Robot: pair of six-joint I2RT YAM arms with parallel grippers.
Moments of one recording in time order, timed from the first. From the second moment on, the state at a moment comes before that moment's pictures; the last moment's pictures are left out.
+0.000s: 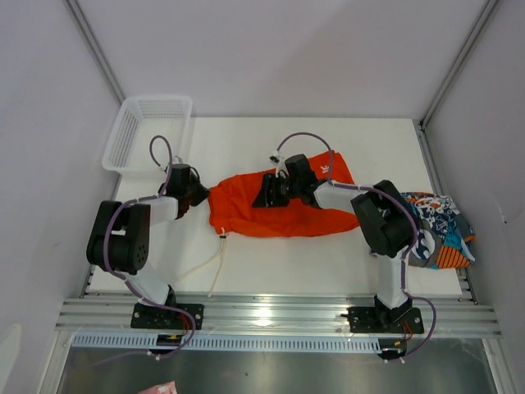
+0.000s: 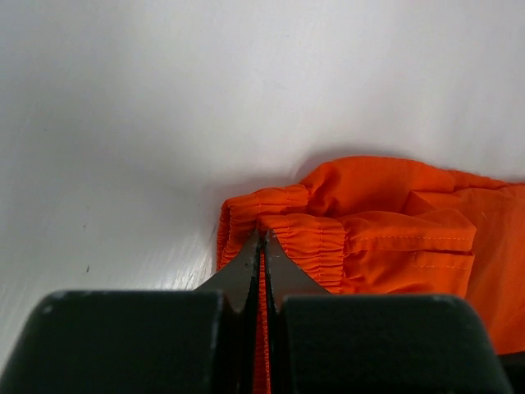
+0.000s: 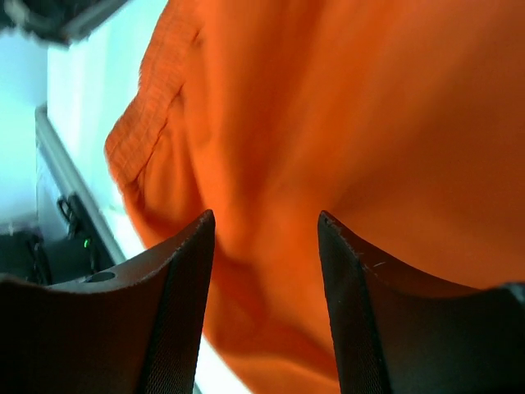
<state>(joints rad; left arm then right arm) -0.11 1.66 0.74 0.22 0.03 -0.76 0.61 1.98 1.20 0.12 -0.54 0.55</state>
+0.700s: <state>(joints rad) -0.11 1.71 0.80 0.17 0.01 -0.74 0.17 2.07 1.57 -0.23 -0.10 0.34</state>
